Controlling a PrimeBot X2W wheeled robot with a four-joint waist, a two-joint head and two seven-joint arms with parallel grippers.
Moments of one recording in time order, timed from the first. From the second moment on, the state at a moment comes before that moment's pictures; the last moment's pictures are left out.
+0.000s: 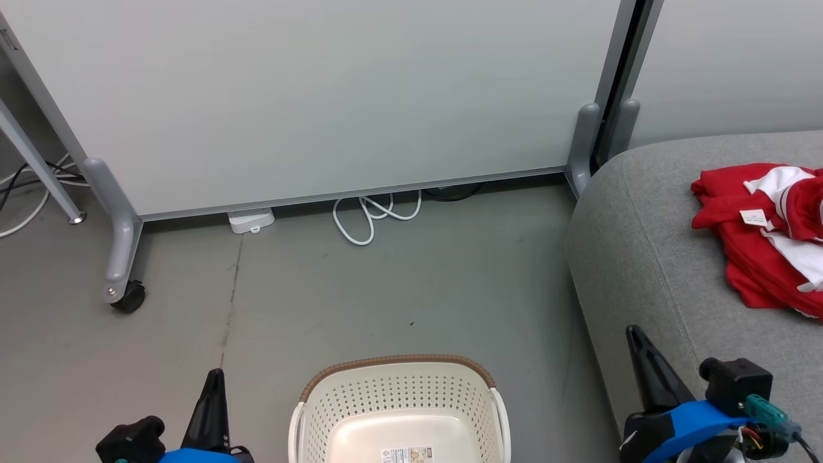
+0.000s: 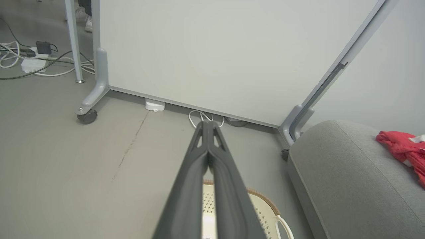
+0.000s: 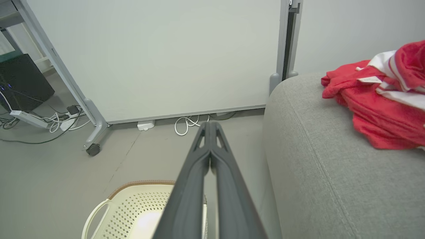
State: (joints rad) left arm 0.02 0.09 -0.05 0.39 -0.44 -0.13 -0.21; right arm -0.04 -0.05 -0.01 0.25 0.18 0.13 -0.10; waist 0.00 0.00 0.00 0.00
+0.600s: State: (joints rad) left arm 0.00 0.08 -0.01 0.35 -0.72 -0.13 -0.14; right arm -0.04 -0.05 -0.03 0.25 0.52 0.13 -0.05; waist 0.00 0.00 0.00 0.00
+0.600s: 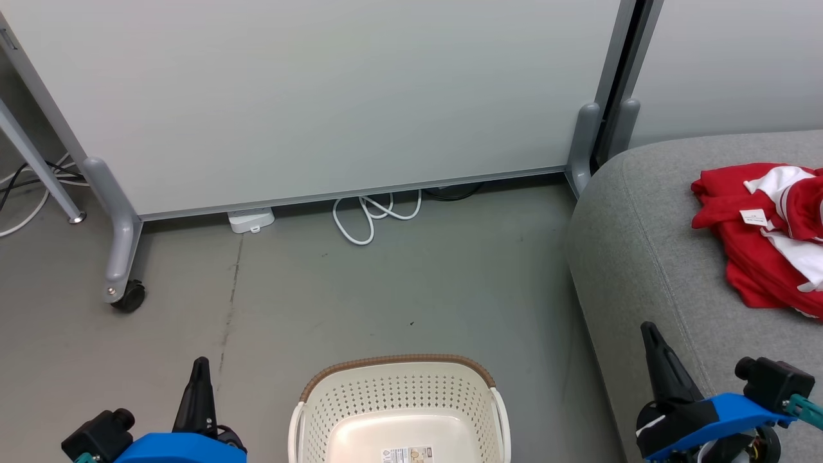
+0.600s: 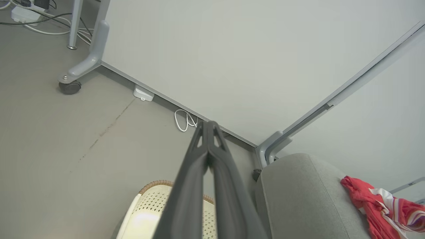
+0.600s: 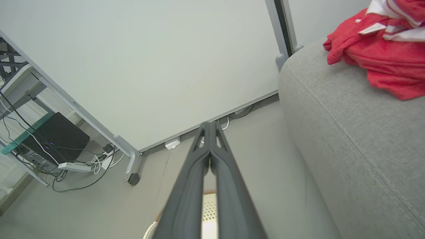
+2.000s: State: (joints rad) left arm -0.05 0.07 0.05 0.30 -1.19 -0.13 0.00; right arm -0.07 -0.05 -0.07 0.25 1.09 0.13 0.03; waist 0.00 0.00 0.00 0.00
